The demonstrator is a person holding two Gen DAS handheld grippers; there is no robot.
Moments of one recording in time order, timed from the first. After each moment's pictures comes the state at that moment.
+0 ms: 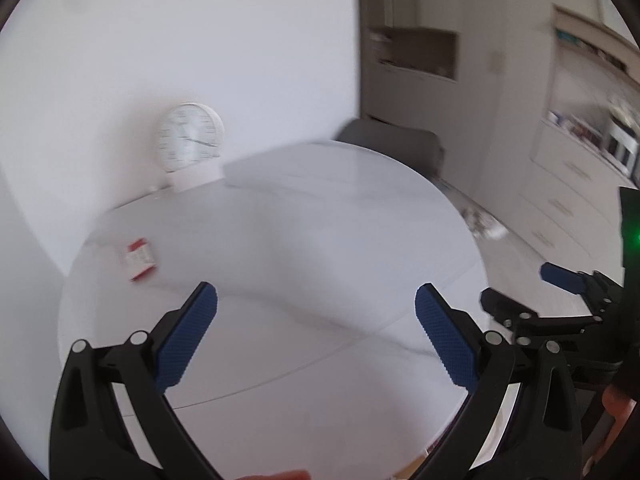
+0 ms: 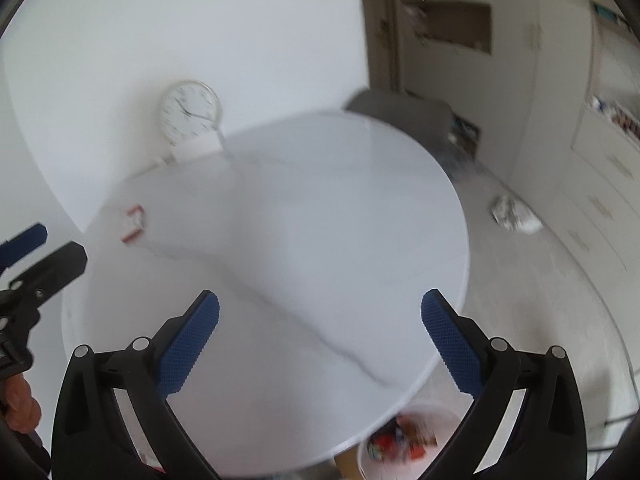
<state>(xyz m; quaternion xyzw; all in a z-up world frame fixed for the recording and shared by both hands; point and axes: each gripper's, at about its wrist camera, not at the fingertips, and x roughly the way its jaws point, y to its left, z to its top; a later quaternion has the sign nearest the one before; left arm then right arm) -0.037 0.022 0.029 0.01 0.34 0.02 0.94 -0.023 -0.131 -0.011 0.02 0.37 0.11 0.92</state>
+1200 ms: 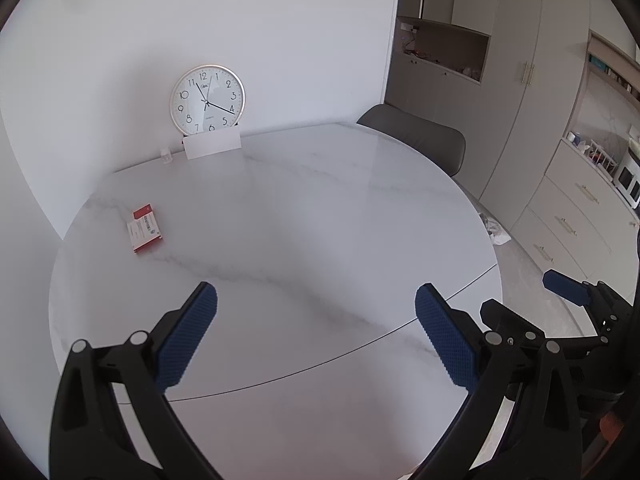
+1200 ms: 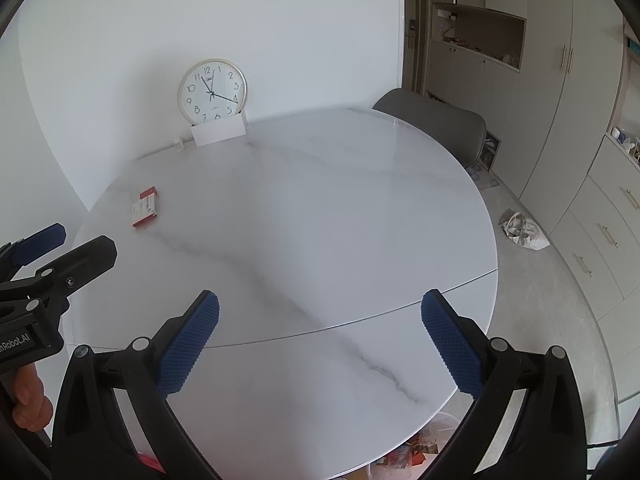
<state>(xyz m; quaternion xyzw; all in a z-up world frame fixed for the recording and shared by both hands) -0.020 0.078 0.008 -0.04 0.39 0.03 0.92 -0.001 -0.058 -0.007 -0.02 0.39 0.12 0.91</state>
